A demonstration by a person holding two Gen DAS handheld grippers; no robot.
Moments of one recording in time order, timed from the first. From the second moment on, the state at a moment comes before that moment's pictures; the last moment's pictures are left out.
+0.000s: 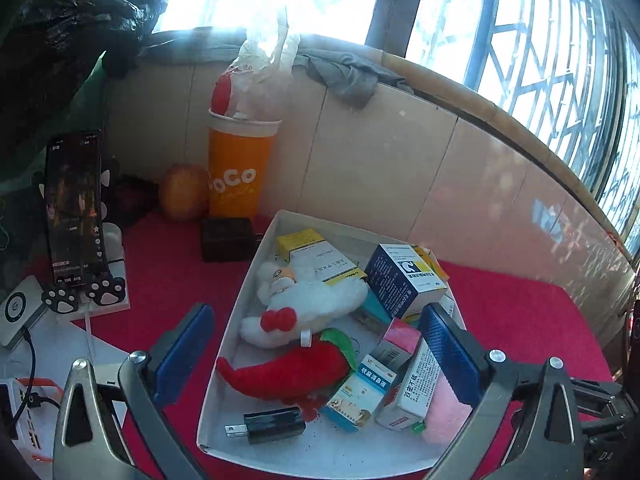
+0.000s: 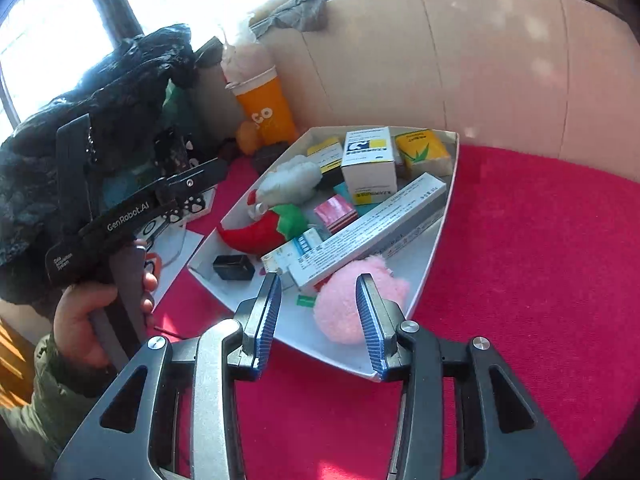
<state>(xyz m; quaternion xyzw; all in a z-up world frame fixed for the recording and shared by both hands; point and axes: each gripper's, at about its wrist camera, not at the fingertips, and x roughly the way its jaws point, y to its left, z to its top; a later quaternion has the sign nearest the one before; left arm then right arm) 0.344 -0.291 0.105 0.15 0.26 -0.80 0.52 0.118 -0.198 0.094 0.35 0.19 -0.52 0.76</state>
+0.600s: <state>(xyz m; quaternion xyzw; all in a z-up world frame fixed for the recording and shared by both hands) 0.485 -0.227 0.060 0.06 0.31 -0.74 0.60 0.309 -0.204 0.018 0.36 0.34 -0.39 0.78</state>
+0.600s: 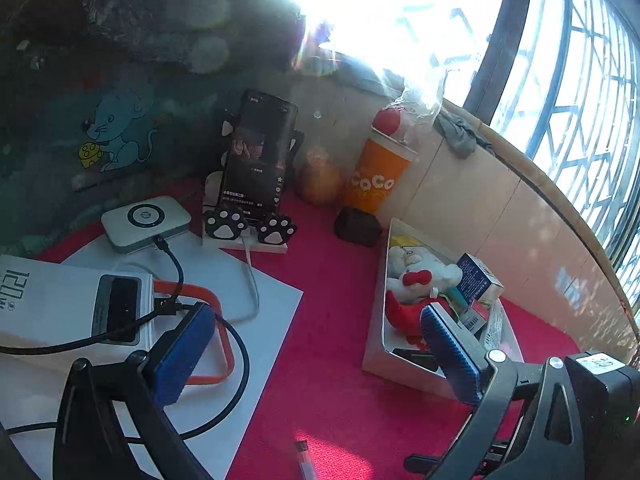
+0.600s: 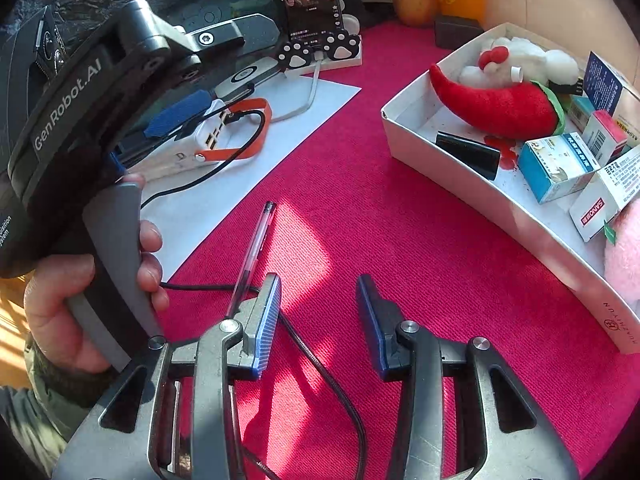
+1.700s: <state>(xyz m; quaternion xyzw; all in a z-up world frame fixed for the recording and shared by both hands) 0.486 -0.219 0.042 0.13 0.28 -0.66 0.69 0.201 -0.287 0.116 0.37 0.17 -0.54 0.74</state>
